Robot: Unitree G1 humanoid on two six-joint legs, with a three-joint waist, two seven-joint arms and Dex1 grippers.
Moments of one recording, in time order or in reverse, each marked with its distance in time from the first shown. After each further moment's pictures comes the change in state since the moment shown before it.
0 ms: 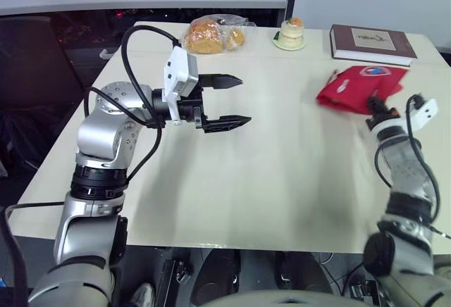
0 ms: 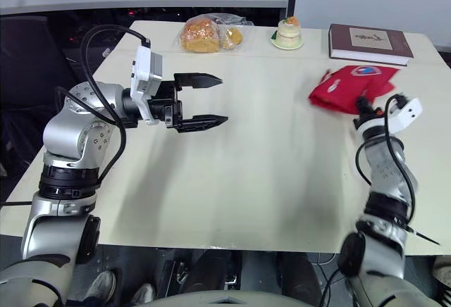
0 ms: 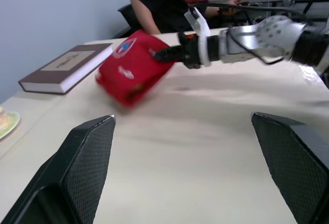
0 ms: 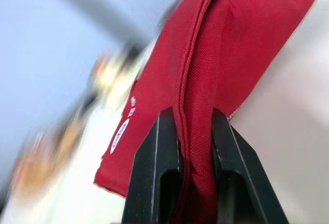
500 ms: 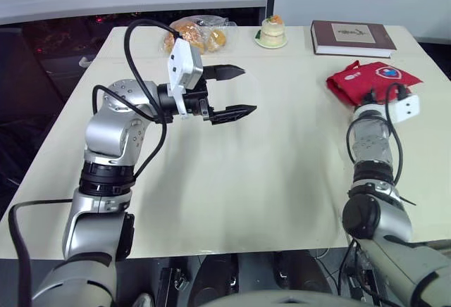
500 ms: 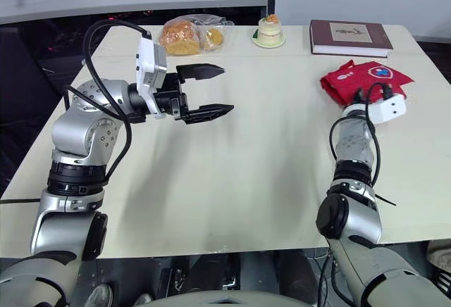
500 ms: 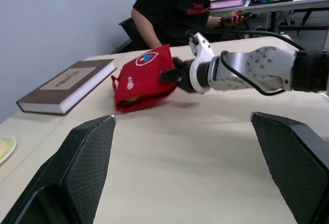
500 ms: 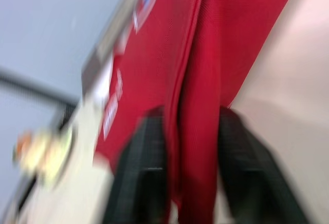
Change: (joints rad) left arm -0.007 -0.024 -0.003 0.019 0.005 -0.029 0.076; right arm -0.105 0.116 0.071 0.237 -0.047 -0.081 -0.138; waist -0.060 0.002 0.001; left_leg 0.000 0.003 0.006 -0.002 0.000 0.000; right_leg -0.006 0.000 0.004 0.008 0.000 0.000
